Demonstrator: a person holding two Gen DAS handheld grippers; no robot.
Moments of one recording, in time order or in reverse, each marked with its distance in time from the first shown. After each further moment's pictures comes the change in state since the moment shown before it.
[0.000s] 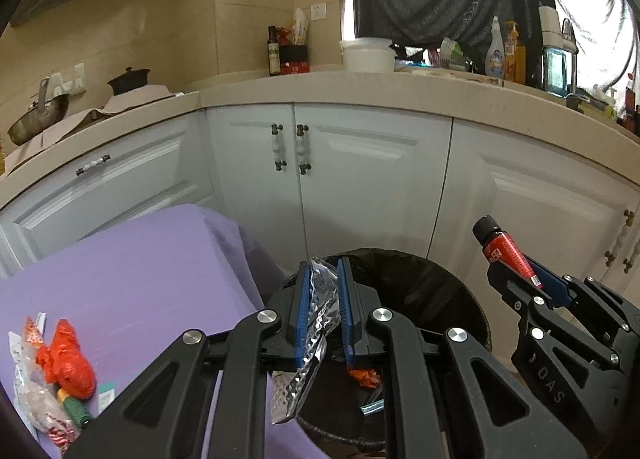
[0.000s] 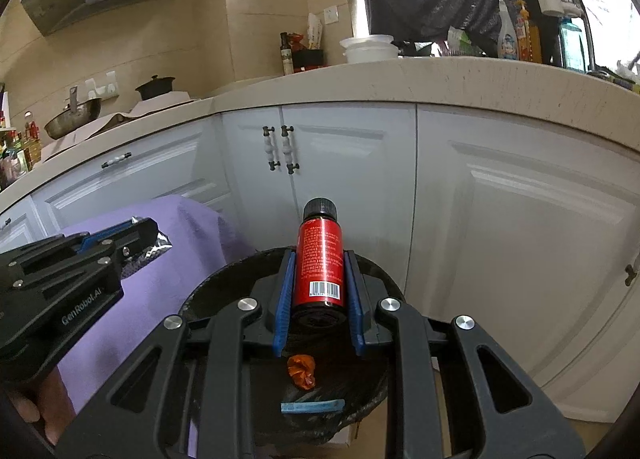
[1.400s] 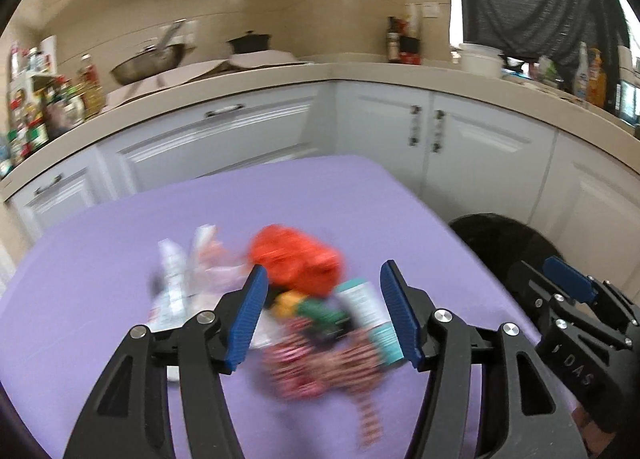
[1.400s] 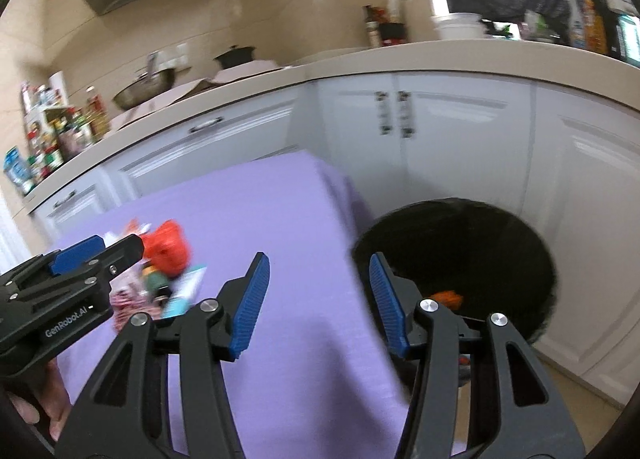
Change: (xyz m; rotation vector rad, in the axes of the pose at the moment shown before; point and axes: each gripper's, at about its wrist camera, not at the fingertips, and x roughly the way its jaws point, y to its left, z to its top) left arm -0.104 0.149 -0.066 -0.167 0.059 0.288; right arm -0.035 0.149 -0.037 -0.036 0.099 0.245
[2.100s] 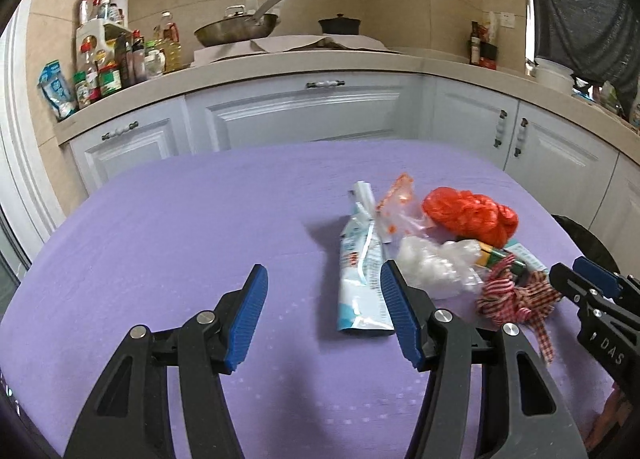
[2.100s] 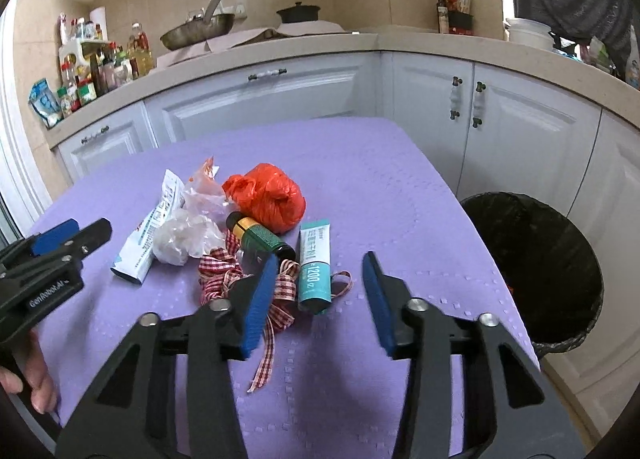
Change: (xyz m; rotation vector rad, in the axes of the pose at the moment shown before) left arm -0.019 0.110 -0.040 -0.131 0.037 0.153; right arm 0.019 0.101 -0.019 -0.164 0.129 0.053
